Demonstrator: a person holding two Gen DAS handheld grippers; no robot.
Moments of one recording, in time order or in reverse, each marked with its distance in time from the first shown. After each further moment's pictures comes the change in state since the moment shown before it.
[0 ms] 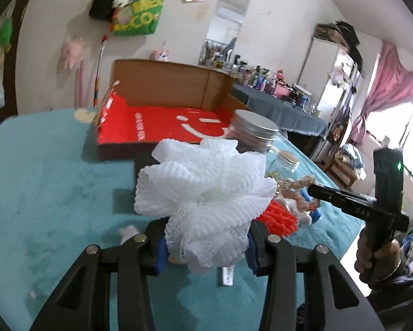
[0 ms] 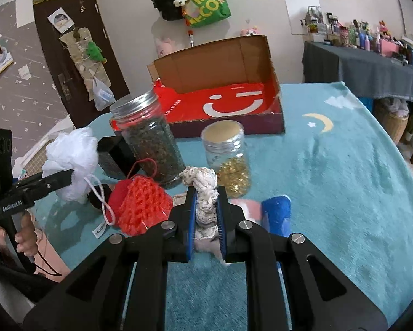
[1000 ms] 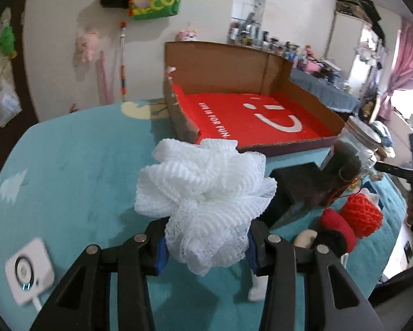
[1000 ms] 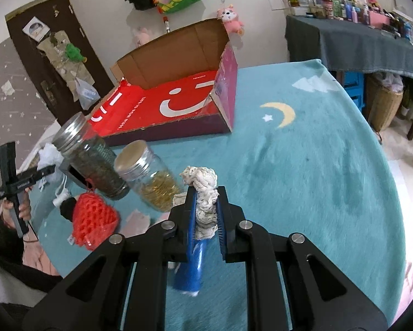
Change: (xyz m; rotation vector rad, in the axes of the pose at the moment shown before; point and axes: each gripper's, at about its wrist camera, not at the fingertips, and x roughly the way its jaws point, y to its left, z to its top) left arm 0.025 0.114 0.047 0.097 0.130 0.132; right arm 0.012 -0.084 0.035 0.082 0.120 -0.012
